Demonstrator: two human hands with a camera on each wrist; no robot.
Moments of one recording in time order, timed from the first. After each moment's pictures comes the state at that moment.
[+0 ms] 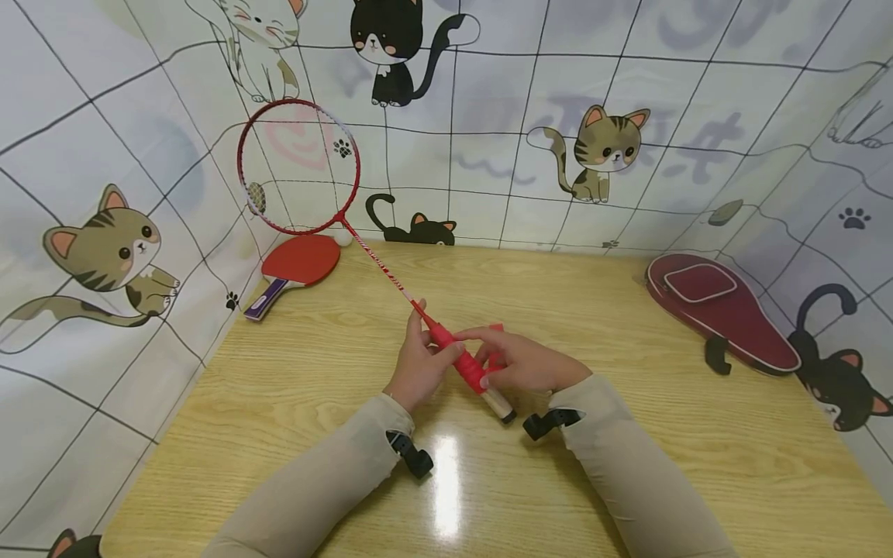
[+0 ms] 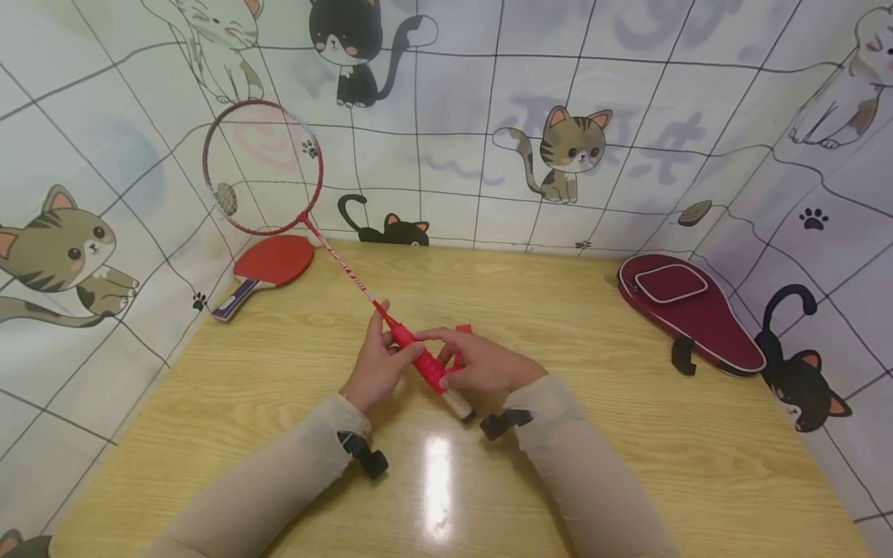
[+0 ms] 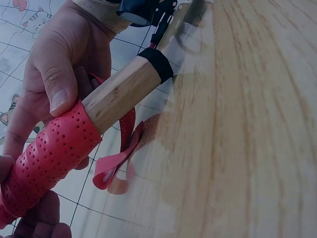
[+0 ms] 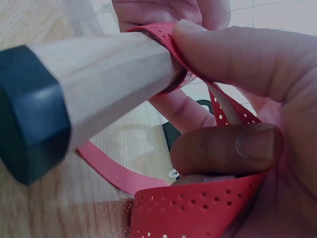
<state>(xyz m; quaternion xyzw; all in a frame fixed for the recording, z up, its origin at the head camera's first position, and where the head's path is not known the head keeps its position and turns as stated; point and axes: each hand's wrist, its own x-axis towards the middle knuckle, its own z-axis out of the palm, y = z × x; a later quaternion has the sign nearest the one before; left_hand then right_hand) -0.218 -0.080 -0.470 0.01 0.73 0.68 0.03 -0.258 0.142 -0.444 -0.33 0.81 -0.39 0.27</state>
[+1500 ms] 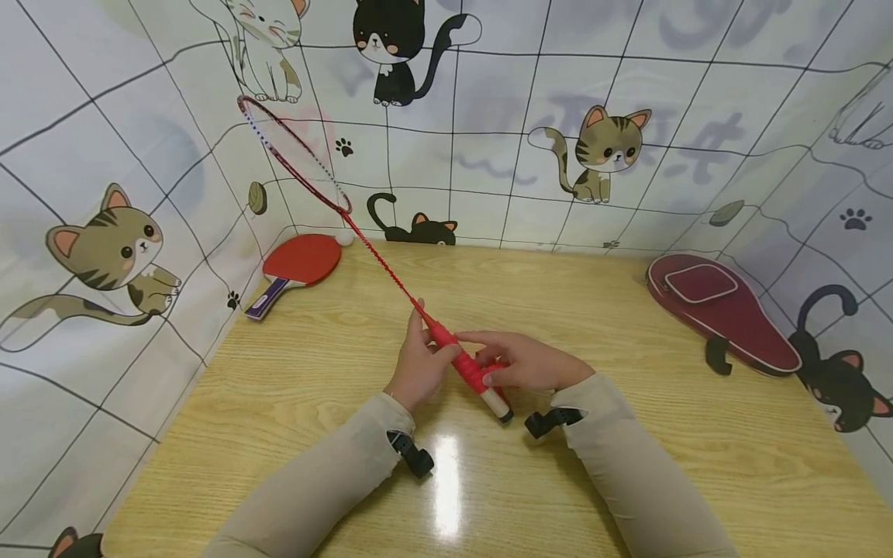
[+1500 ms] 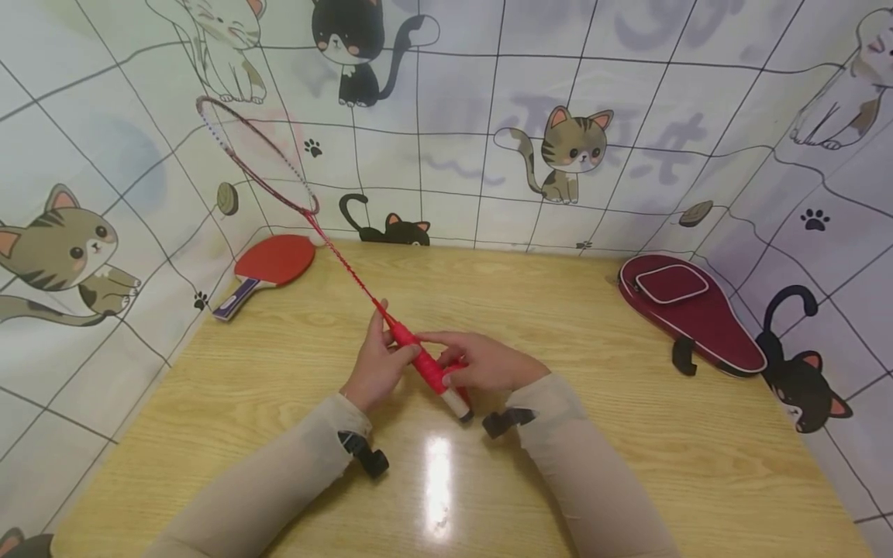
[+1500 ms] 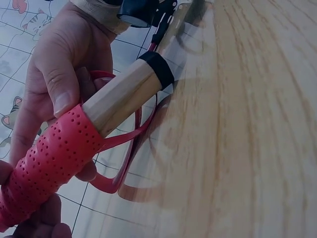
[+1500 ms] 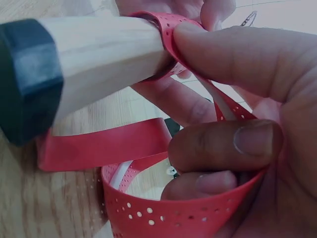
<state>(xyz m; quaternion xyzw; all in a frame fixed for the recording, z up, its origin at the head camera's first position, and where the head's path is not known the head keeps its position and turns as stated) -0.217 -0.080 -0.468 0.01 0.73 0.68 0.03 -0.259 0.143 -0.440 -0.33 0.79 -0.42 0.30</state>
